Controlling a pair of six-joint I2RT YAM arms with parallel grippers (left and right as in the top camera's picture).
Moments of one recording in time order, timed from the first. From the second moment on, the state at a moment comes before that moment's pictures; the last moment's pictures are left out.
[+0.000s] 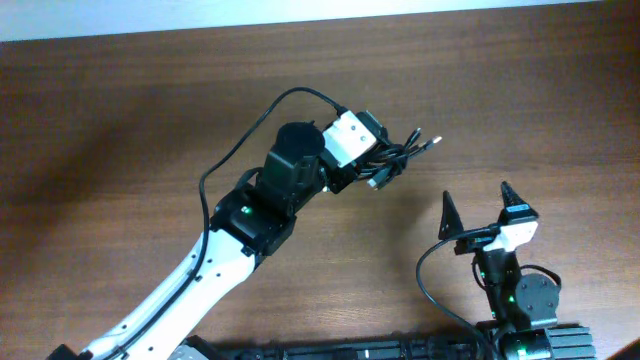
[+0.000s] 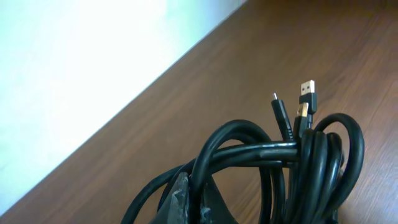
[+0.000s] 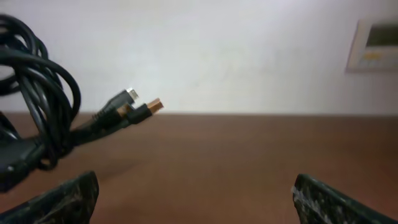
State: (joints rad) left arm -0.68 1.35 1.06 -0.09 0.04 0.31; right arm 0.05 0.01 0.01 0.08 -0.05 0.05
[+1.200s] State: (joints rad) left arm -0.62 1.31 1.06 0.02 0.53 0.36; right arm 0.05 0.39 0.75 -0.60 -0.55 -0.32
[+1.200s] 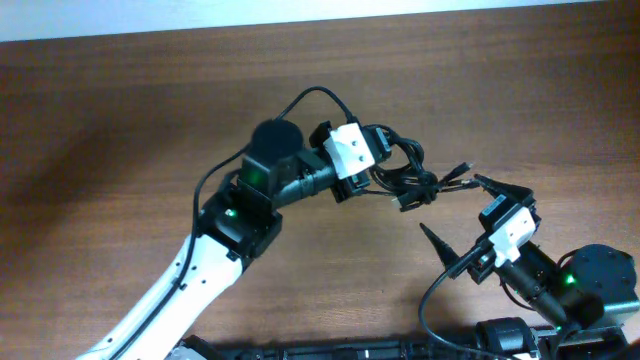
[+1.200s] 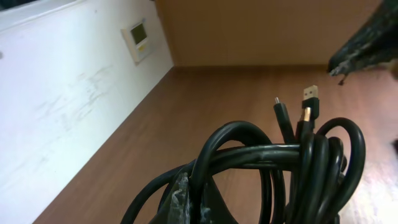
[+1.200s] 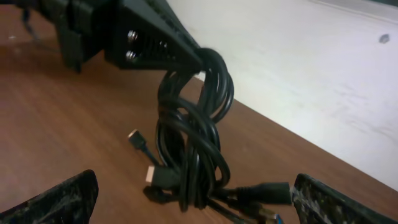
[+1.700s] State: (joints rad) left arm -0.42 1.30 1.06 0.00 1.06 0.40; right arm 0.05 0.39 0.75 -0.54 -0.78 -0.33
